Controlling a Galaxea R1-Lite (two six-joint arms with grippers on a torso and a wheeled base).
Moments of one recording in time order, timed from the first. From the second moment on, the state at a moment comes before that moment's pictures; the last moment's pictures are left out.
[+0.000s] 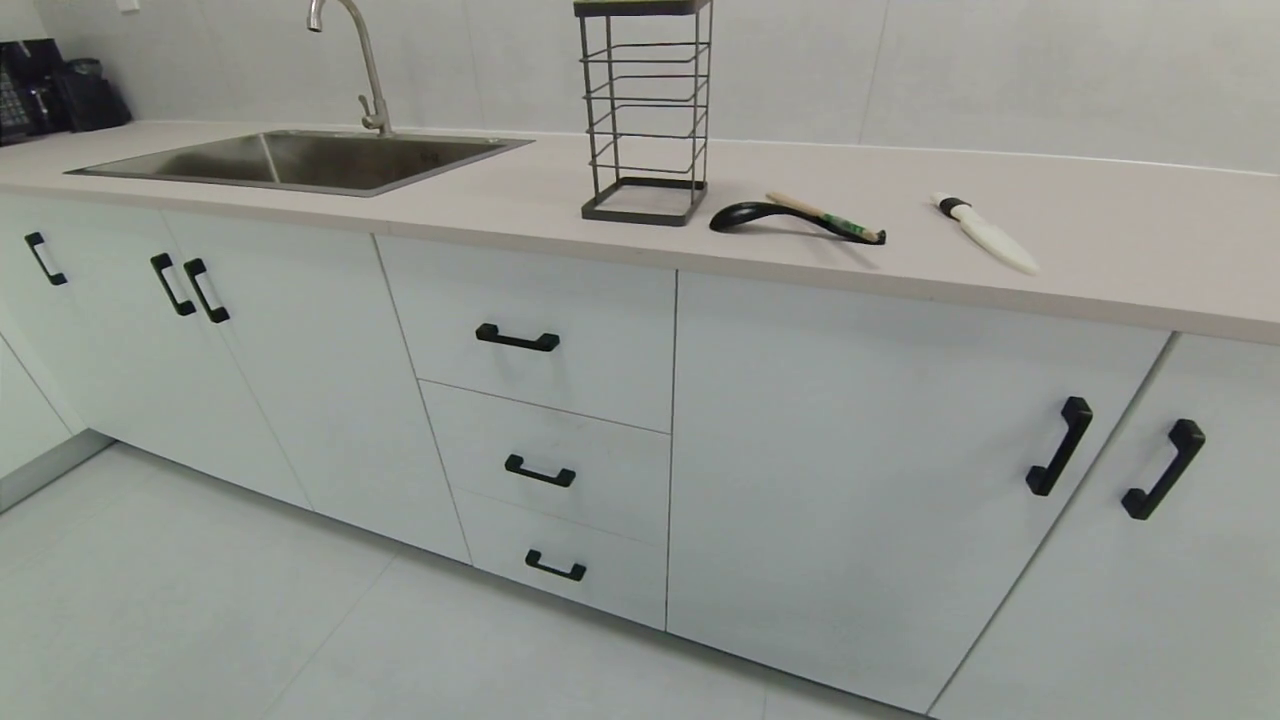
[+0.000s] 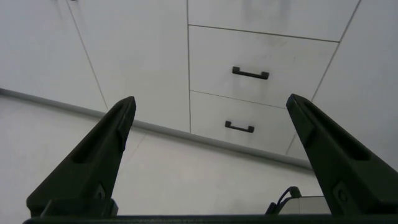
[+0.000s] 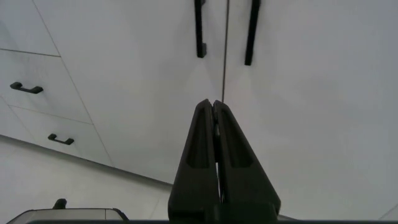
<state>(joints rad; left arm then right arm) 0.00 0.00 0.00 0.00 -0.03 0.00 0.00 0.01 0.00 0.01 0.02 0.02</state>
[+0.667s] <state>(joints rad) 0.00 0.00 0.00 0.00 -0.03 0.00 0.00 0.01 0.00 0.01 0.01 0.02</state>
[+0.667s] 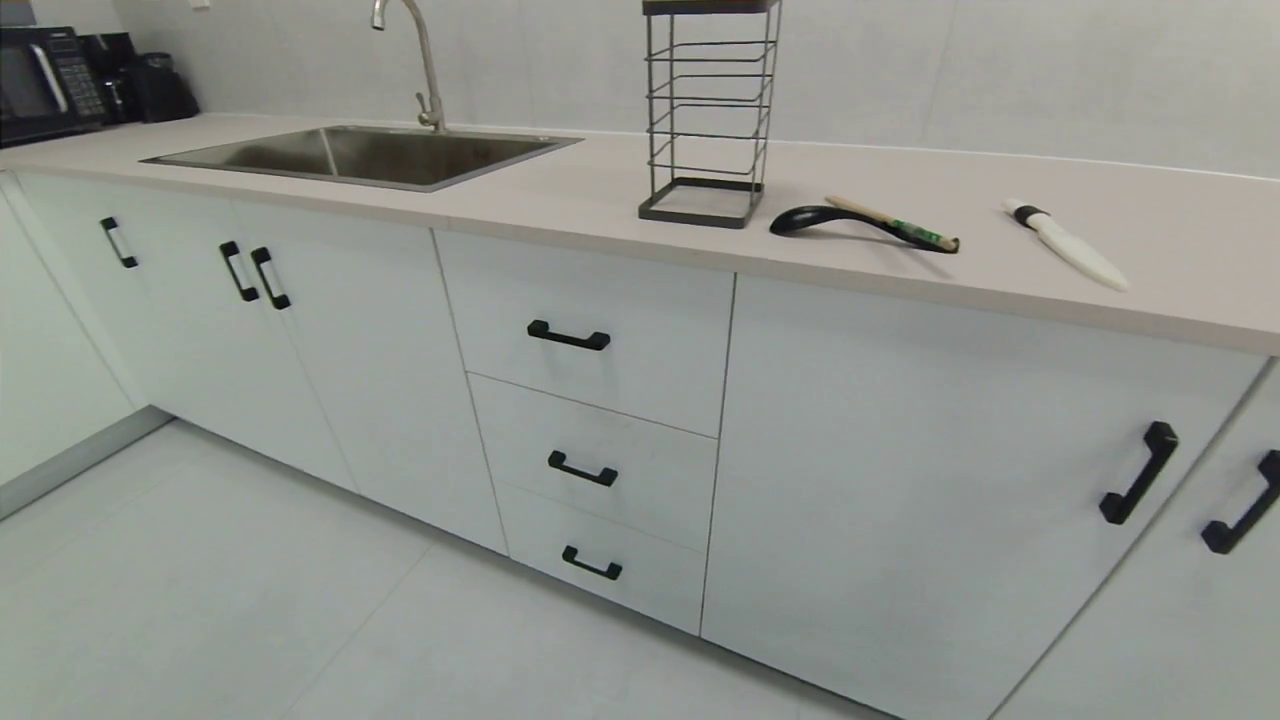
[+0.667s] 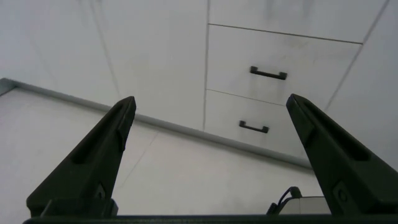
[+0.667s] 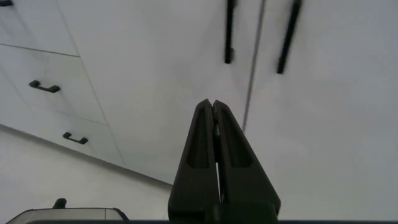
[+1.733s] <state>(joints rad) 0.00 0.00 0.00 0.00 -0.04 0.00 0.00 0.01 0.00 0.01 0.02 0.02</state>
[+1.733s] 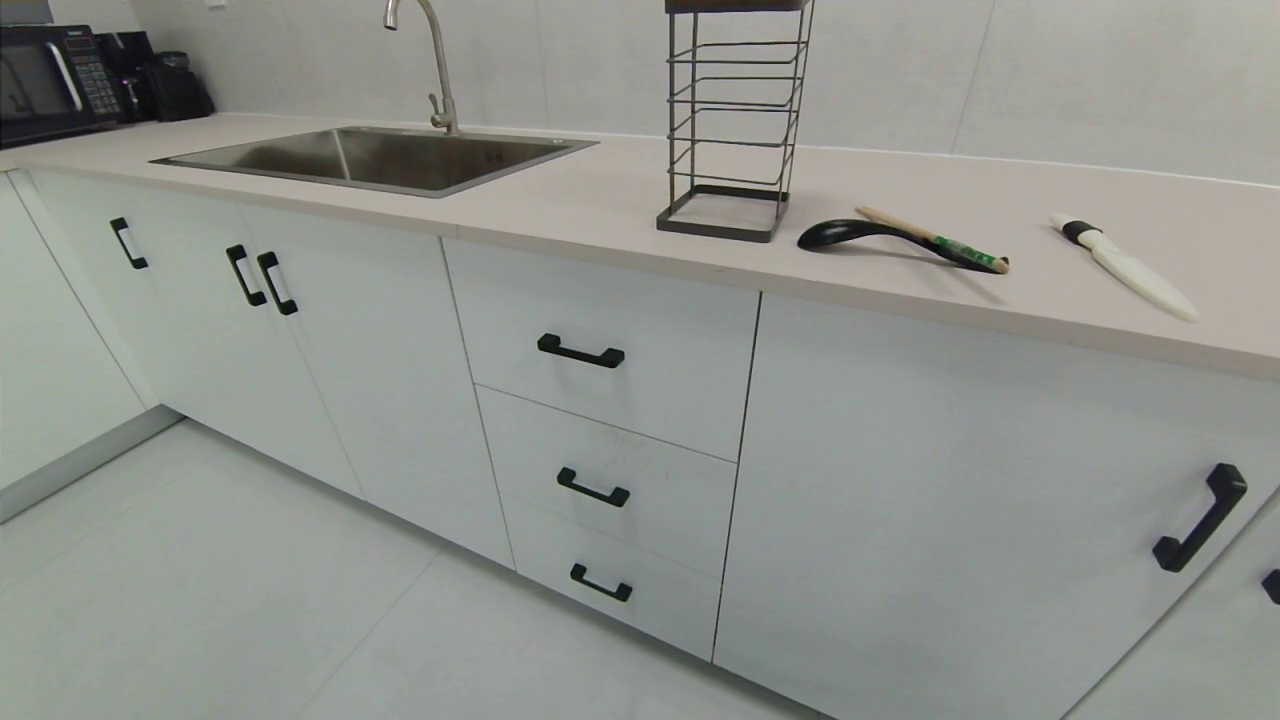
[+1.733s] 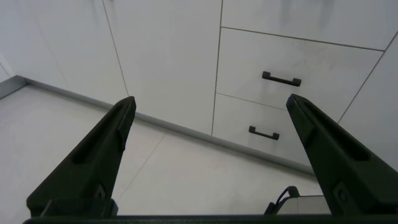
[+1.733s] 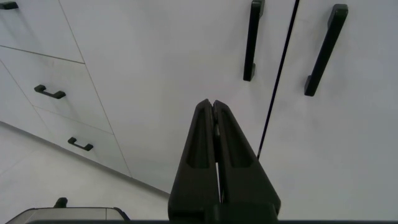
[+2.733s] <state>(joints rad) 0.01 0.02 -0.15 -0.07 -0.08 -0.04 0.00 0.01 0.00 0.01 0.02 0.02</state>
